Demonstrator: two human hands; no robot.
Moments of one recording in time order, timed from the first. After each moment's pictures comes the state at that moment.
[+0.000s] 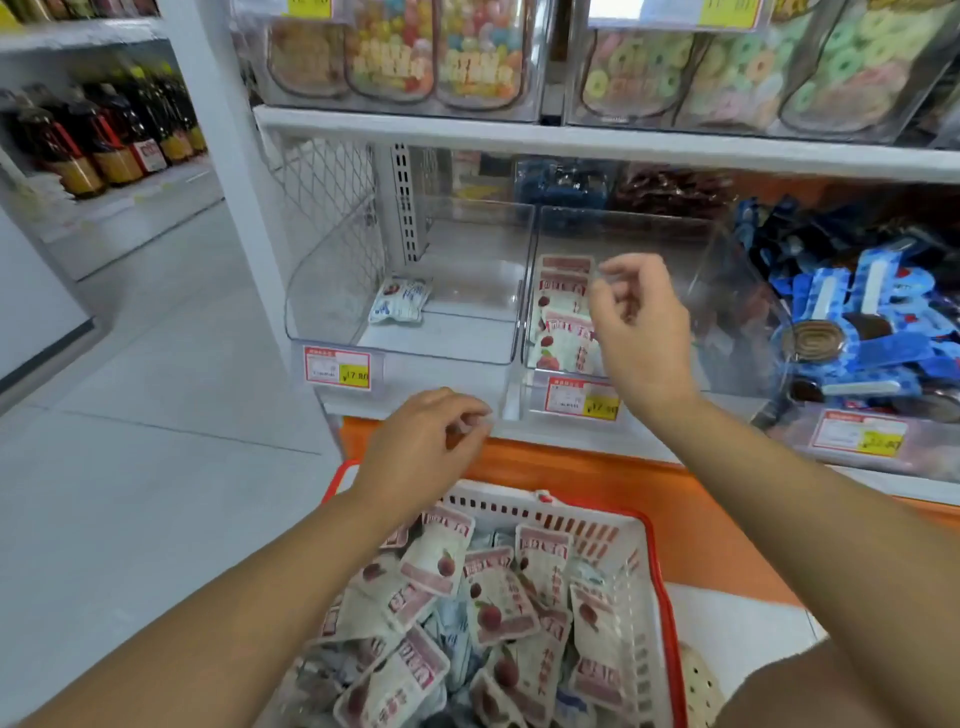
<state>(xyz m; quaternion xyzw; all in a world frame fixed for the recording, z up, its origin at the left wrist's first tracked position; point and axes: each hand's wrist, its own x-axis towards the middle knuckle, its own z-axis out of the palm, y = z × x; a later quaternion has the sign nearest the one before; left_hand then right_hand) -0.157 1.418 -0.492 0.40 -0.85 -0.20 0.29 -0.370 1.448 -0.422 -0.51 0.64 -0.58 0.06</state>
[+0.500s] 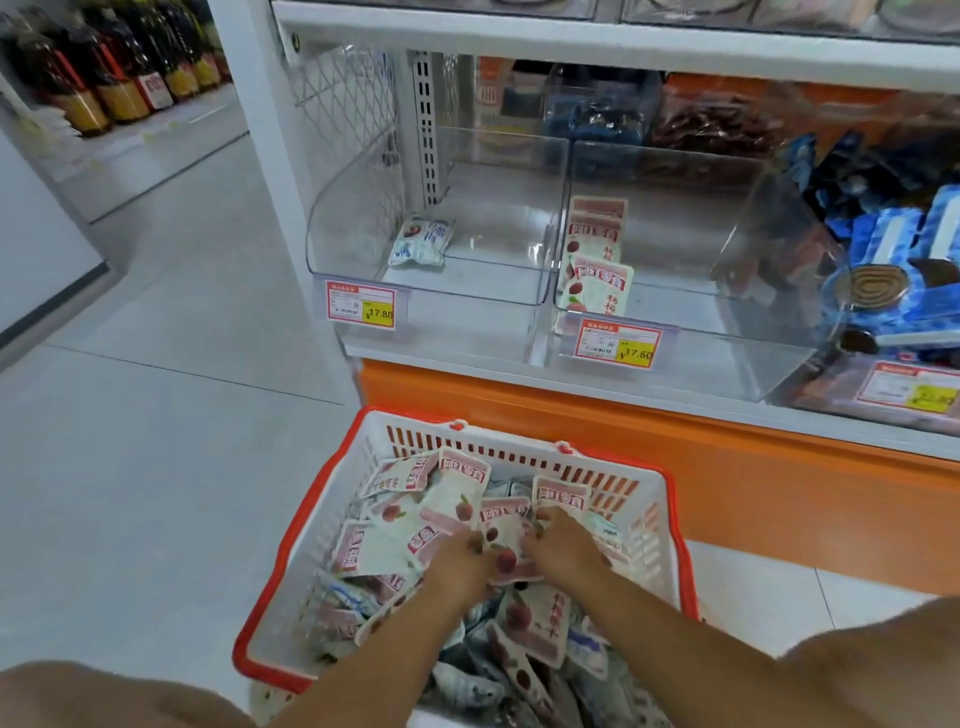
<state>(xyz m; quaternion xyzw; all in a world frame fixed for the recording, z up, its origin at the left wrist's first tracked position) -0.153 1.507 -0.651 0.60 -0.61 -0.51 -0.01 -0.292 1.525 -0.660 -0.39 0.83 -0.12 0.39</state>
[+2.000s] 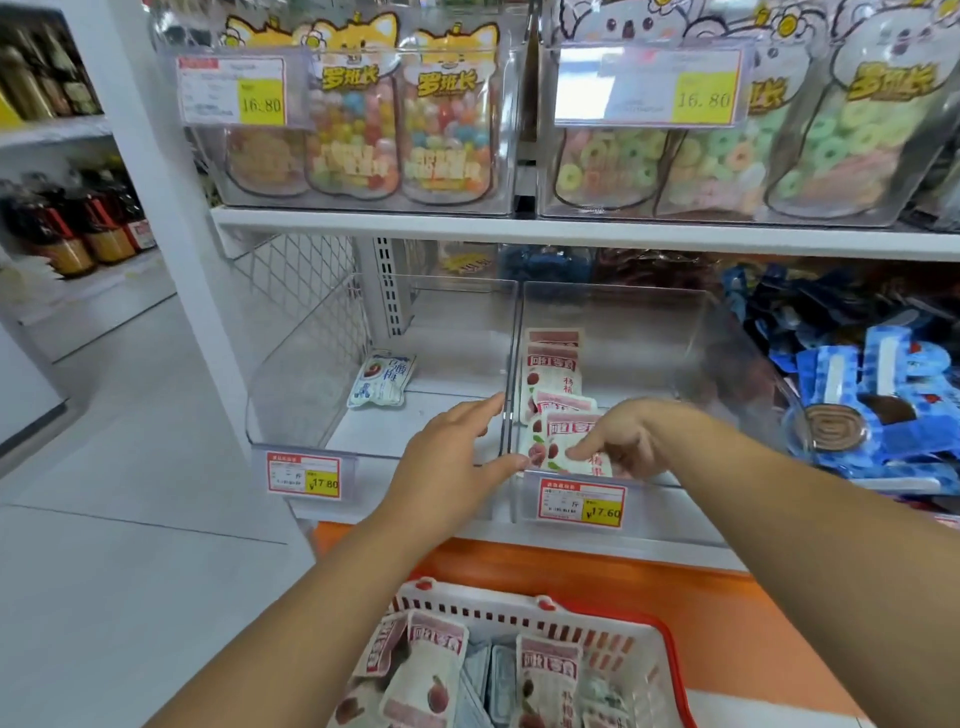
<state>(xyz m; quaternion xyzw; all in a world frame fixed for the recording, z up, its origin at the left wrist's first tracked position) -0.214 1.370 -0.454 0.41 -0.84 -0.24 0.25 -0.456 1.358 -0.468 -0.27 0.76 -0.19 0.56</state>
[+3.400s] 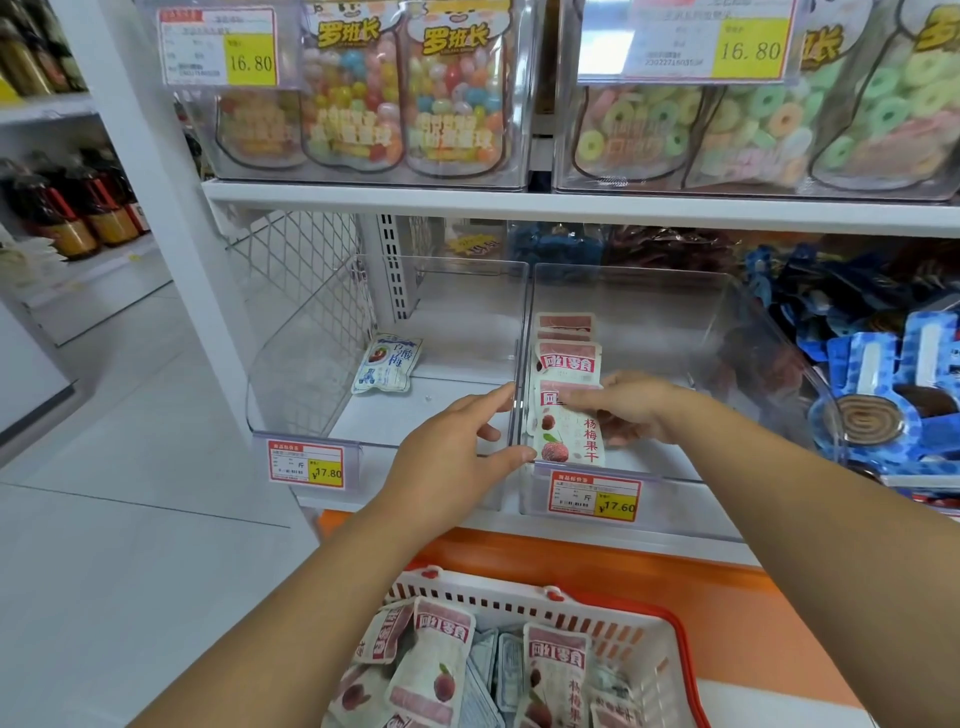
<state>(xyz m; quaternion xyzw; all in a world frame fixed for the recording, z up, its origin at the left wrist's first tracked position) -0.212 1.359 -0.461 0.41 -0.84 -0.27 0.24 -0.459 1.345 -0.469 -0.42 0.75 -0.26 0.44</state>
